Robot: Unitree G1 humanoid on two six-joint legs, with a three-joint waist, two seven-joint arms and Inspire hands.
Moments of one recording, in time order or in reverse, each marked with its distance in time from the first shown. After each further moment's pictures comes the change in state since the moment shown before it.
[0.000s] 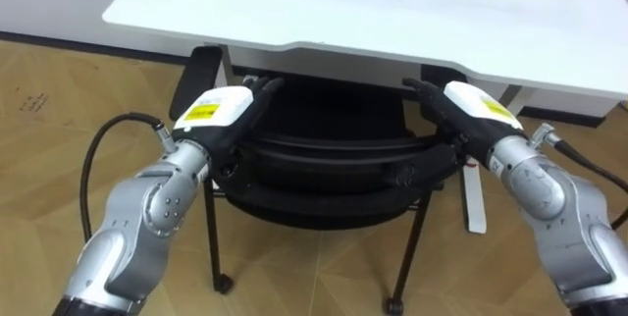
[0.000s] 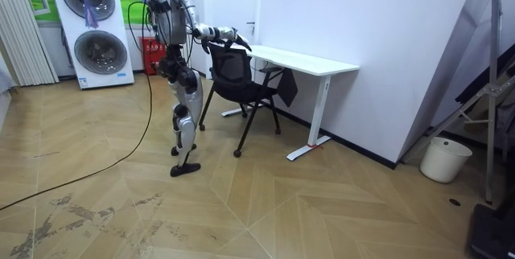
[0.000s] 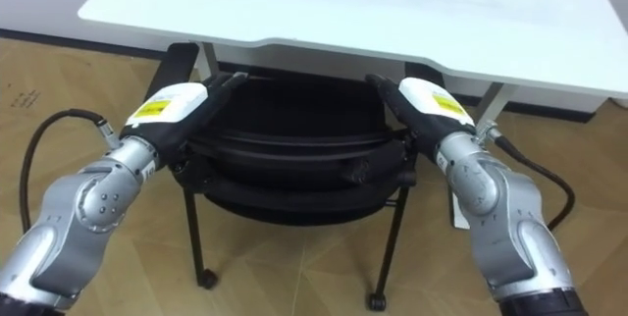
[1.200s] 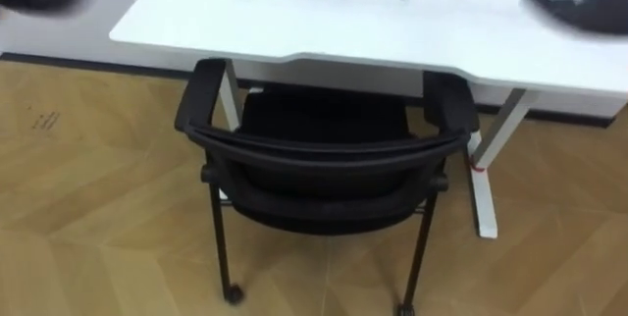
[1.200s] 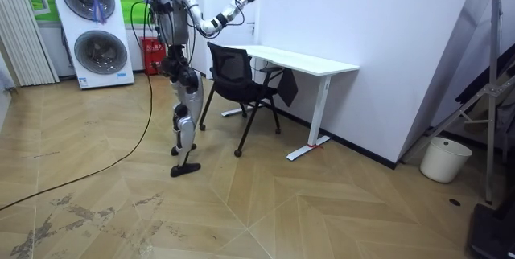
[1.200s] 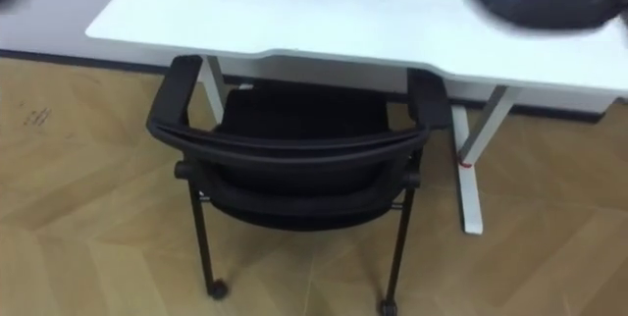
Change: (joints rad) left arm -0.075 0.279 0.786 -0.300 -0.150 -0.200 0.525; right arm -0.008 -0.230 -0.657 -0.329 0.327 -0.168 -0.418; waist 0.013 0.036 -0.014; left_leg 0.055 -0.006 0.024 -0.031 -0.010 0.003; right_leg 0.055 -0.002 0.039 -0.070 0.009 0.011
